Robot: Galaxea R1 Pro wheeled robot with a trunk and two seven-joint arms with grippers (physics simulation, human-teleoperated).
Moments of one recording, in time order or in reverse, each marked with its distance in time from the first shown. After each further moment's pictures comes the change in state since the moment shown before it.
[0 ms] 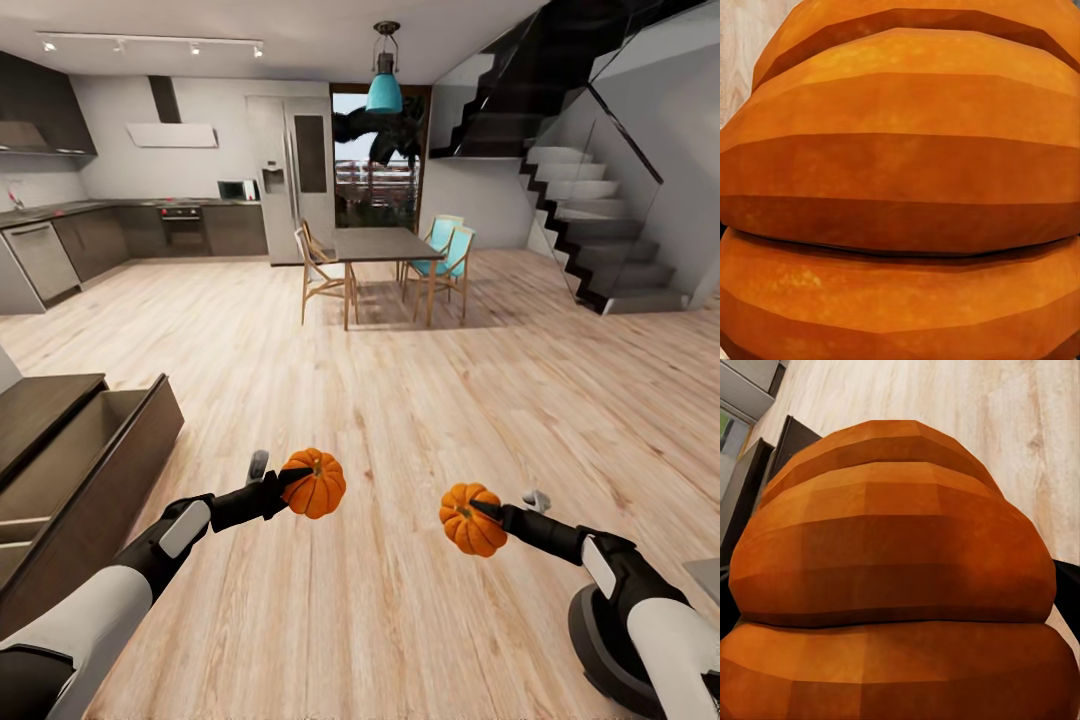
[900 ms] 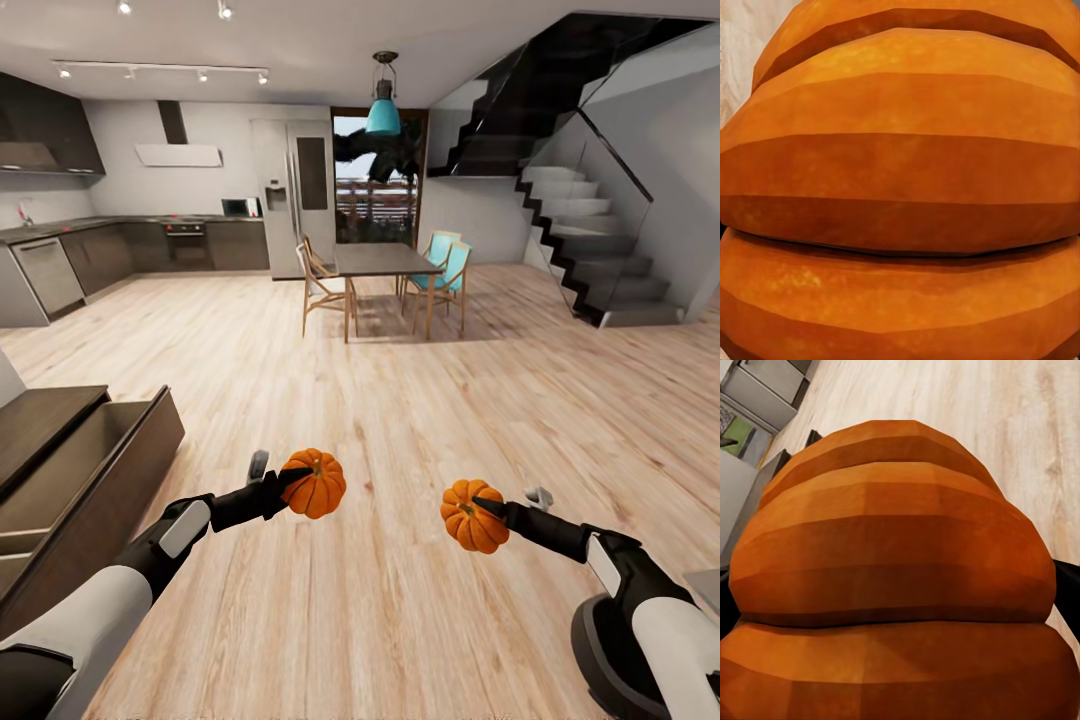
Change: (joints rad) left arm 0.000 0.000 0.000 0.000 0.000 0.000 0.000; right arm 0.000 -0.012 -0.002 -0.012 -0.003 0.001 0.044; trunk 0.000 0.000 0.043
